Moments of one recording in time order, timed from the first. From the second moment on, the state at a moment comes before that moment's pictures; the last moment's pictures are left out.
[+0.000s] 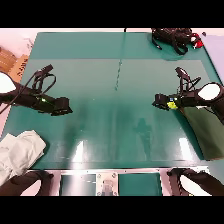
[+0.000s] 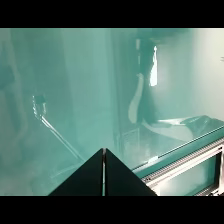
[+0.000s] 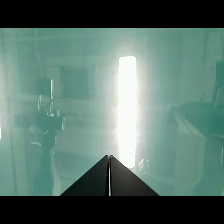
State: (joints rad) left arm -0.13 -0.98 1.01 1.04 -1.36 -1.57; right arm 0.03 -1.04 0.87 -1.12 1.03 1.59
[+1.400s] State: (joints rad) left arm -0.05 -1.00 0.60 1.97 -1.36 -1.67; right arm 0.03 -1.04 0.87 -1.12 1.03 1.59
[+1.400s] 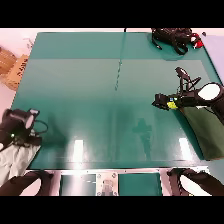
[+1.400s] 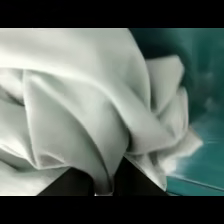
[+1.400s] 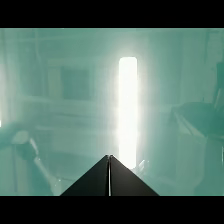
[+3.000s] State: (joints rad) left arm -0.29 -1.42 1.07 1.01 -1.26 -1.48; right arm -0.18 -1.38 1.05 -0.94 1.03 1.44
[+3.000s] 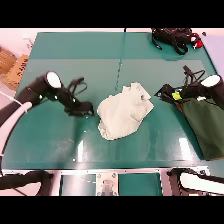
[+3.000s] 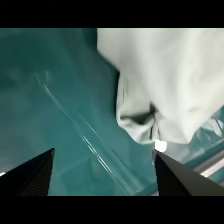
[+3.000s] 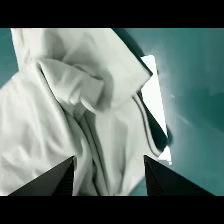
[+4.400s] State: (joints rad) left arm -0.19 -1.11 1.49 0.86 -1.17 -1.42; right arm -0.12 -1.10 1.41 -0.81 1.15 1.26
